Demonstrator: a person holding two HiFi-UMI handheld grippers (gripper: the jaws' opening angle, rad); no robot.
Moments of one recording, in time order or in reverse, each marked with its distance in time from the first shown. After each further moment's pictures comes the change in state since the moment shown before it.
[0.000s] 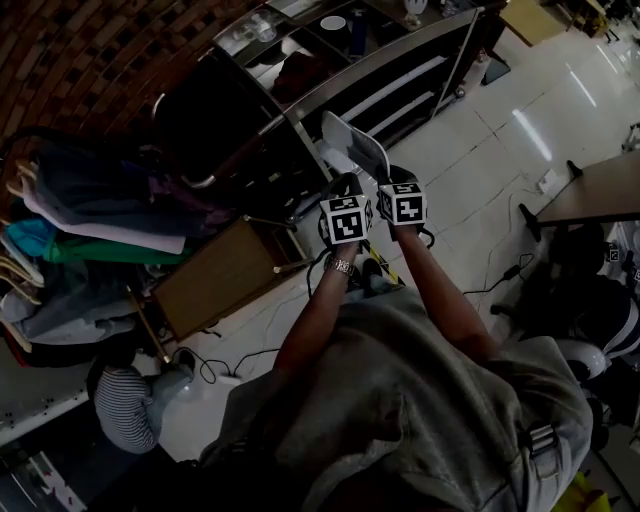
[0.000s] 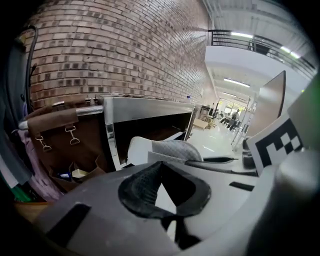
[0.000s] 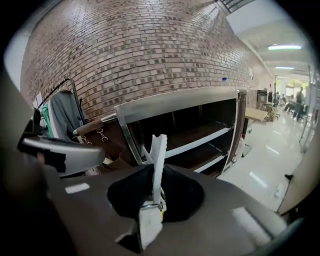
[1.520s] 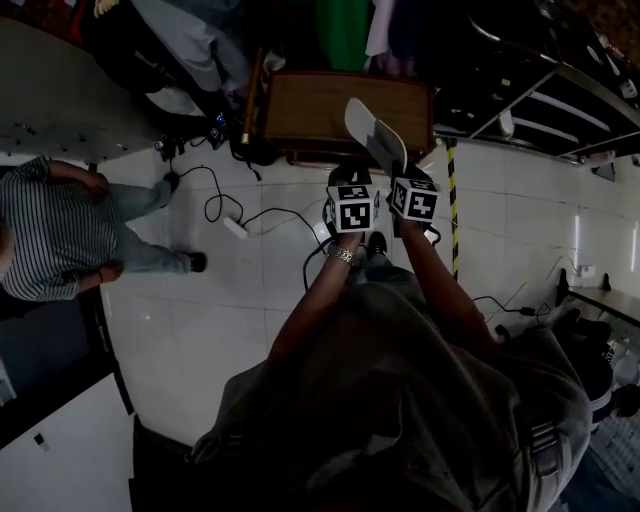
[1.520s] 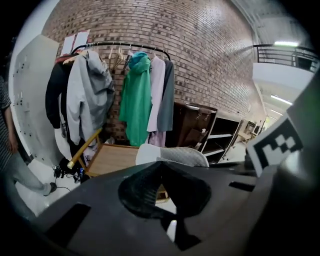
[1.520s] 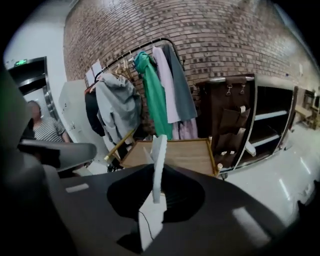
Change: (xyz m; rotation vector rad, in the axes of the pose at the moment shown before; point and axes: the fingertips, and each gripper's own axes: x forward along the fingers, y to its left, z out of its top) left arm -0.506 0.331 -0.343 -0.340 -0.080 0.438; right arm -0.124 0.583 -0.304 -0.208 0.203 0.351
